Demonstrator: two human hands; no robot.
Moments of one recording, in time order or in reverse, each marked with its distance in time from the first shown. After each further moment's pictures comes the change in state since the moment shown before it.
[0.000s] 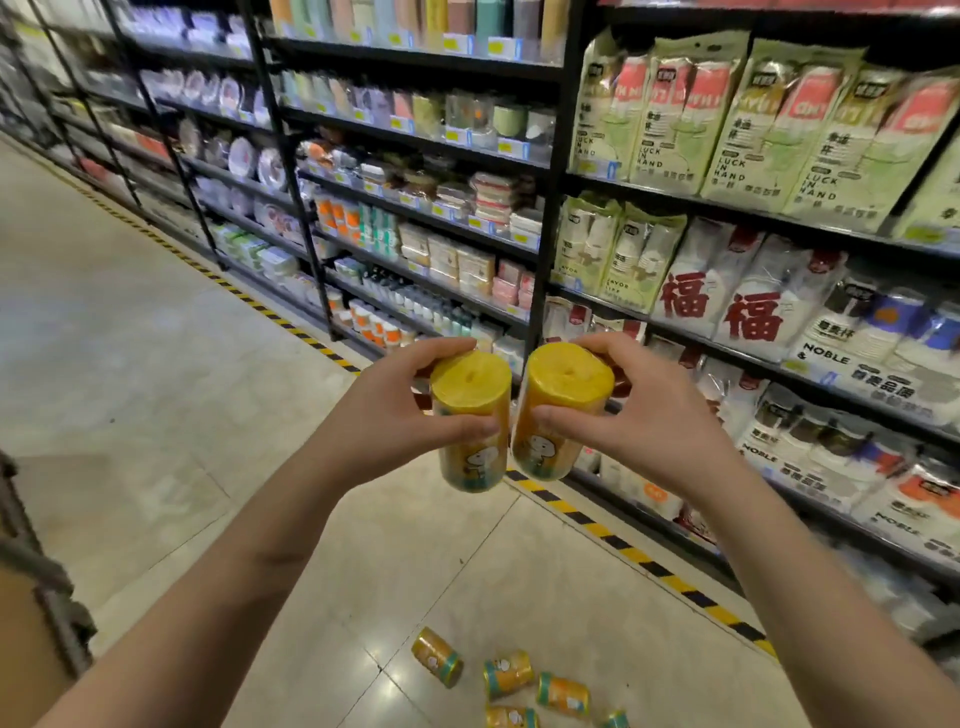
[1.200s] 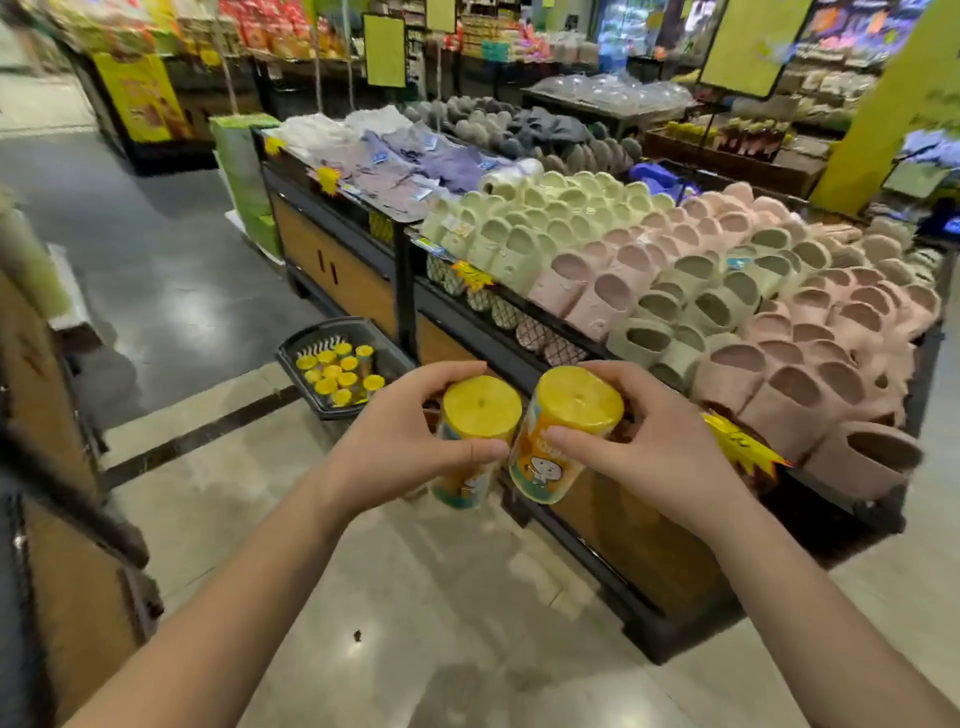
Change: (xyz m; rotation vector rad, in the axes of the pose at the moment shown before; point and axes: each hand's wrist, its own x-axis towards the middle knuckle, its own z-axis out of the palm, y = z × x) left_hand -0.927 0.176 -0.097 0.296 1.441 -0.801; right_hand -0.536 -0.540 0.313 0.513 -1.246 -1.016
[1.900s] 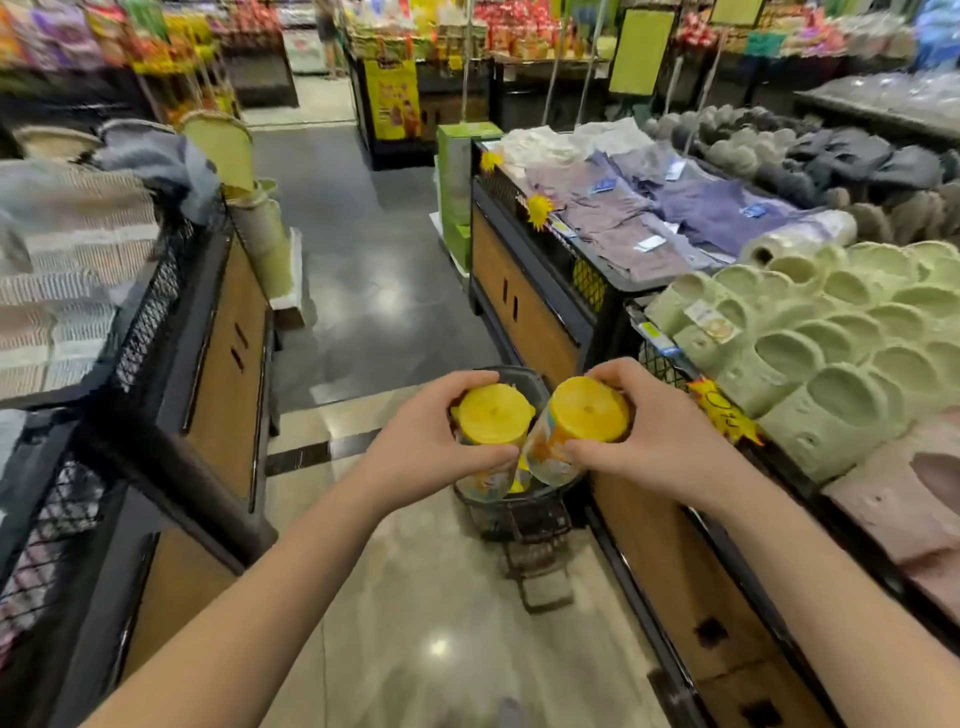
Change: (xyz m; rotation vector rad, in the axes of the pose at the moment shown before) left_hand 0.232 -0.205 -0.234 0.130 0.362 -0.267; right_hand 0.435 -0.037 0.229 -0.107 -0.460 -0.262
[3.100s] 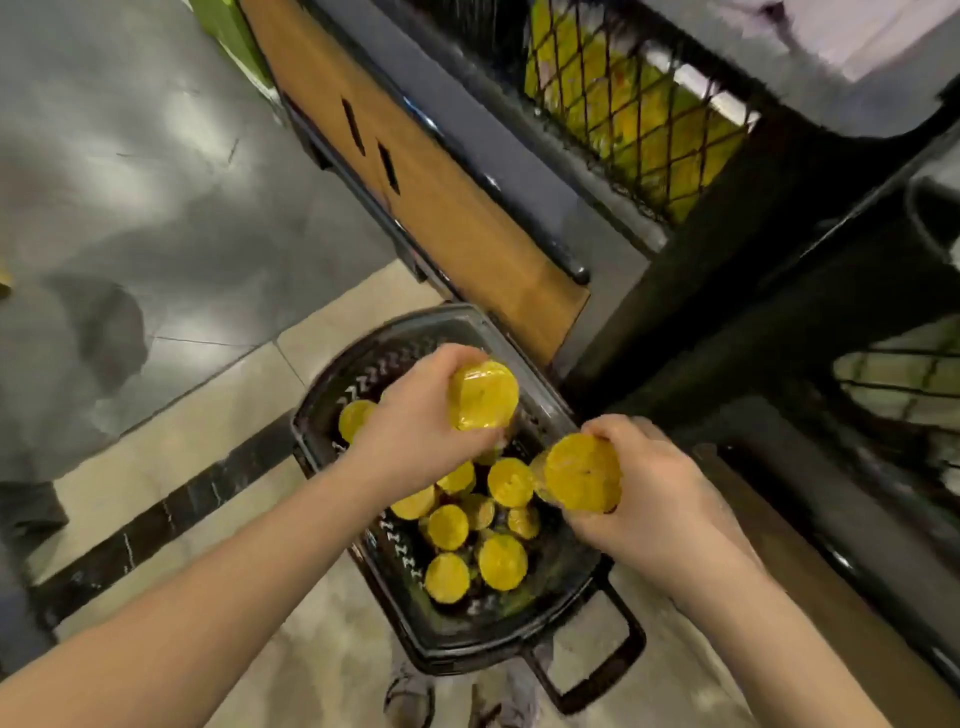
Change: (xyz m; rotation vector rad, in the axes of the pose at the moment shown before) left_hand 0.524 -0.394 0.172 0.260 -0.479 -0.099; right_hand 0.395 0.355 0.216 -0.137 -0.088 0.581
